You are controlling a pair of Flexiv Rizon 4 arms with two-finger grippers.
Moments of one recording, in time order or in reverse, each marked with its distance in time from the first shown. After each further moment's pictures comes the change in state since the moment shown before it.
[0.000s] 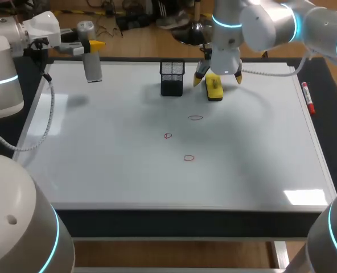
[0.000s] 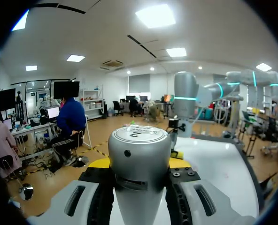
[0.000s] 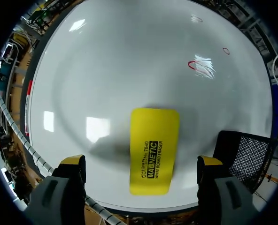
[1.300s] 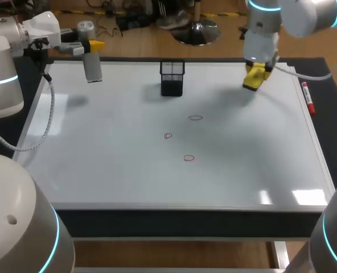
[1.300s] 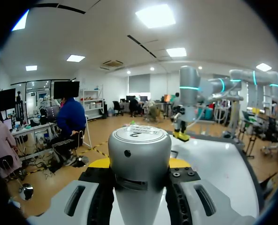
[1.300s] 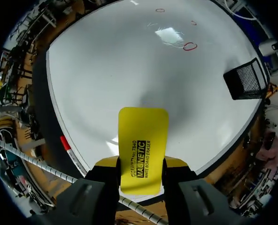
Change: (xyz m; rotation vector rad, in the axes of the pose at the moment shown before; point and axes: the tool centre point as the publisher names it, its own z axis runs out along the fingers) left arm 0.000 0.000 0.000 0.000 0.000 0.000; right arm 0.134 0.029 -0.058 0.025 0.051 0.672
